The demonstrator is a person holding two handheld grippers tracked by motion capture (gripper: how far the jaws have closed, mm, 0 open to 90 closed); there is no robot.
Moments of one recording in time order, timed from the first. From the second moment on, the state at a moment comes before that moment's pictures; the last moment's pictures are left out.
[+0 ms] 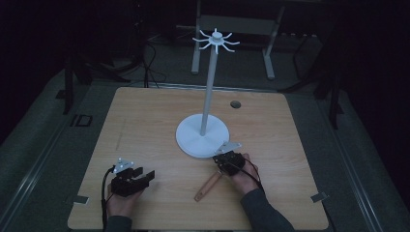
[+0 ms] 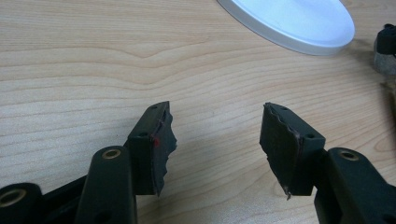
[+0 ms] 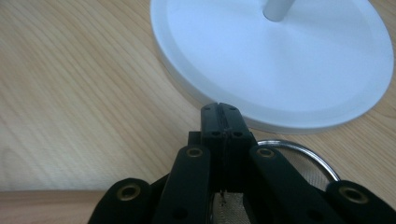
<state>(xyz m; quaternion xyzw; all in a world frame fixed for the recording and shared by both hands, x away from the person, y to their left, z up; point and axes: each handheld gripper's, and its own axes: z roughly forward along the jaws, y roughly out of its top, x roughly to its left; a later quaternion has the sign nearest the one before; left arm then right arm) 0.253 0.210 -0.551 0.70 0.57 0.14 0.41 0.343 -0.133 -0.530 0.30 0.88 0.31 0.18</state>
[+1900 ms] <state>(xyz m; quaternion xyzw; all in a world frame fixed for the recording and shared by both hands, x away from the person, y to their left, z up) 0.254 0.209 -0.552 0.70 0.57 0.14 0.41 0.310 -0.186 -0.525 0.19 0.94 0.28 0.07</state>
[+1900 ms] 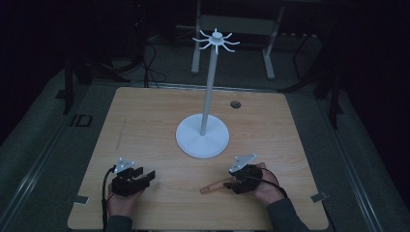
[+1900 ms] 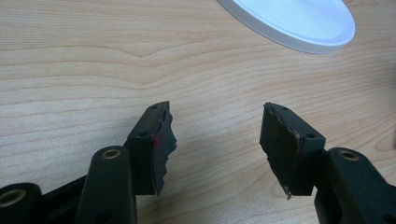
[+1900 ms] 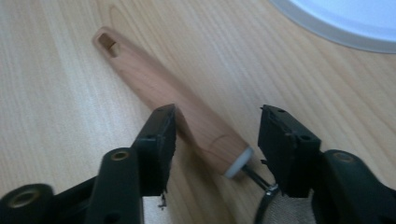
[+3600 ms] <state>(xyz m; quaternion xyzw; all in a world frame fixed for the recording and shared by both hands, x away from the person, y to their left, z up) 0.255 0.208 -0.552 0.70 0.57 0.14 0.41 0.332 -0.153 -0.523 0.13 0.98 0.15 0.02</state>
